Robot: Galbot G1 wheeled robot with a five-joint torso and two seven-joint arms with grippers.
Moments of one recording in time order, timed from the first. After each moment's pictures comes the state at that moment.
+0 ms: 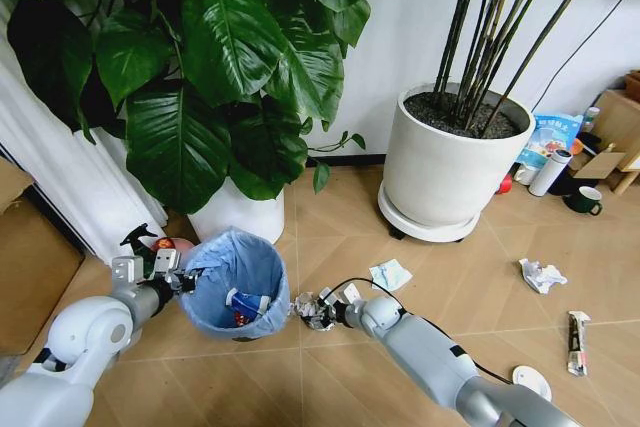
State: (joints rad) left arm 1.28 -0.88 -0.55 -1.95 -0.85 0.73 -0.09; right arm -0.67 1.36 -0.26 0.85 0.29 -0.23 -0.43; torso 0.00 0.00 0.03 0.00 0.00
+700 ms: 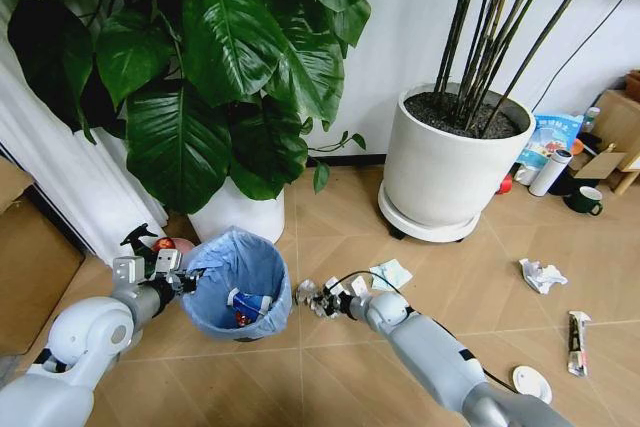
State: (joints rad) left arm 1.28 -0.87 -0.55 -1.96 -0.85 0.73 -0.09; right arm -0.74 1.31 -0.10 1.03 0.32 -0.24 -0.40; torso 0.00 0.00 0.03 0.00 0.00
